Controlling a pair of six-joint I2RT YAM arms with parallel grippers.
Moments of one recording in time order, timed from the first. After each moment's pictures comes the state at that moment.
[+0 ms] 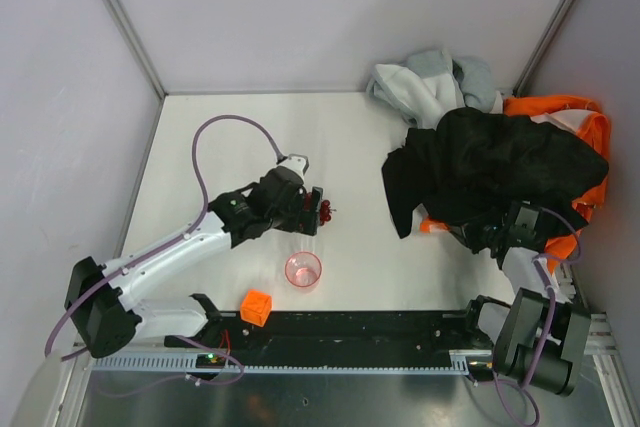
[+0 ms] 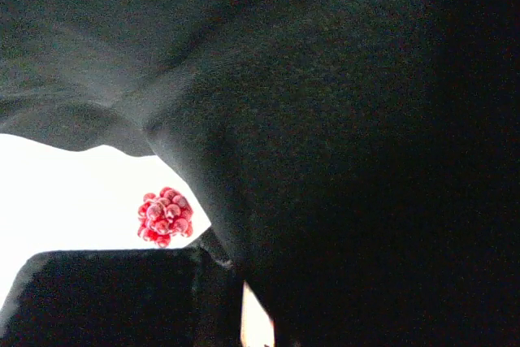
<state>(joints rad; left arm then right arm) -0.81 1.20 0.96 -0.62 -0.19 -0.48 -0.35 1.07 0.33 -0.11 -0.52 0.93</state>
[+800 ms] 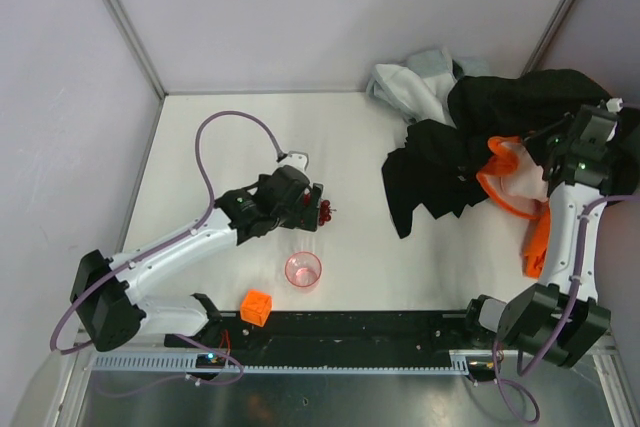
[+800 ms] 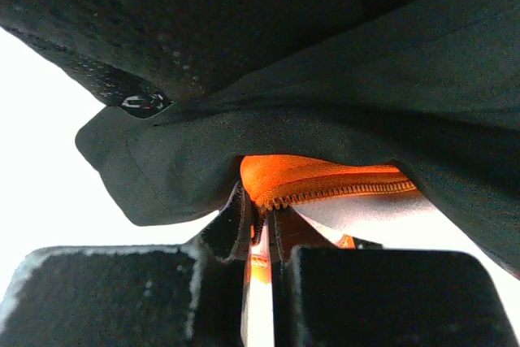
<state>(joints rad) -0.84 1.24 1.00 -0.64 -0.34 -0.50 -0.41 1.18 1.20 -0.53 -0.17 0.70</state>
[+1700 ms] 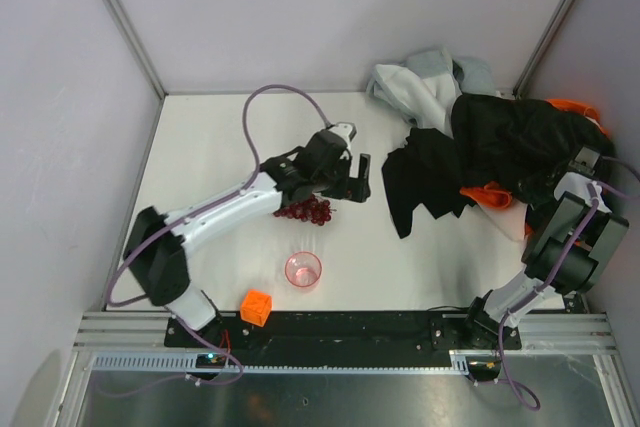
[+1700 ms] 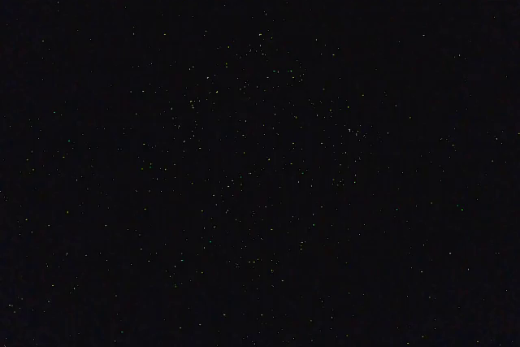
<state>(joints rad) -0.84 1.54 1.30 -0.48 -0.08 -0.51 -0.60 1.66 1.06 -0.42 -0.29 0.60</state>
